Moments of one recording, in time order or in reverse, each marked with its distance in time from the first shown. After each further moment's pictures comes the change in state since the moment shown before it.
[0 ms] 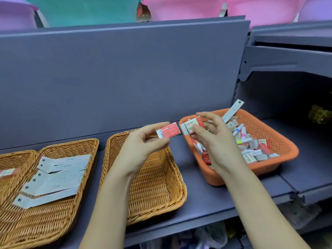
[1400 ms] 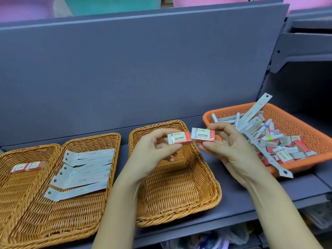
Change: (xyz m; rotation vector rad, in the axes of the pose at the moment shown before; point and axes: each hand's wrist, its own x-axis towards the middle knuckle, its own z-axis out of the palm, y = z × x) left_hand -0.015 -0.009 -0.052 0.080 -0.090 -0.051; right_hand -0.010 0.029 0.023 0.086 -0.191 0.114
